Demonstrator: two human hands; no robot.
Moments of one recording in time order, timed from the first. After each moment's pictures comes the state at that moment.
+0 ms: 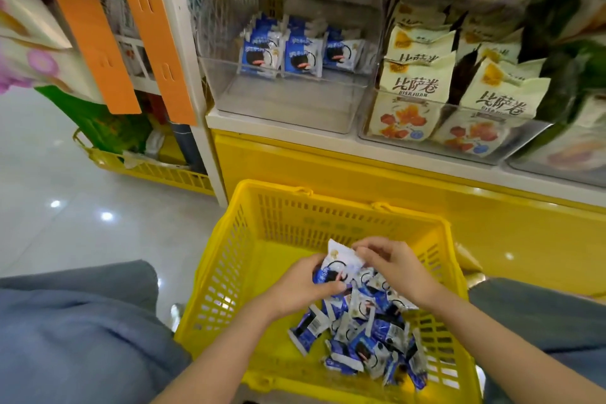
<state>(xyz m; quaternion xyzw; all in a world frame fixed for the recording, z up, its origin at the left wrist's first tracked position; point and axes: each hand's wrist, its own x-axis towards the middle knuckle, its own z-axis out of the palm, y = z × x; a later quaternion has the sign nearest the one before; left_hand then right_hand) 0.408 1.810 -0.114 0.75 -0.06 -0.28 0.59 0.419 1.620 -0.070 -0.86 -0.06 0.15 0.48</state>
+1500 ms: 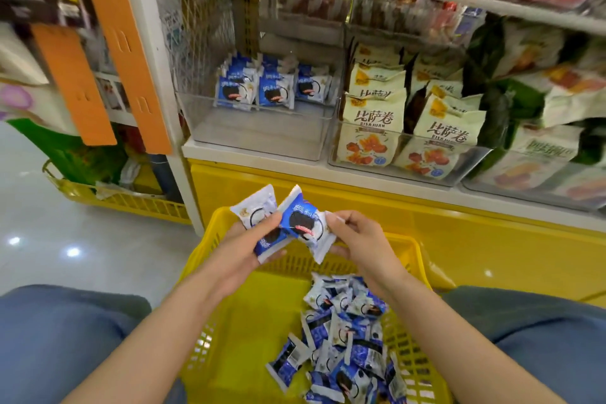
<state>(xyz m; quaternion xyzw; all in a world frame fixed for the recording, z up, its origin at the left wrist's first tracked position) 0.446 1.841 -0.023 0.55 0.07 -0.16 0.82 0.440 1.657 -0.005 -0.71 0.09 0.10 0.70</state>
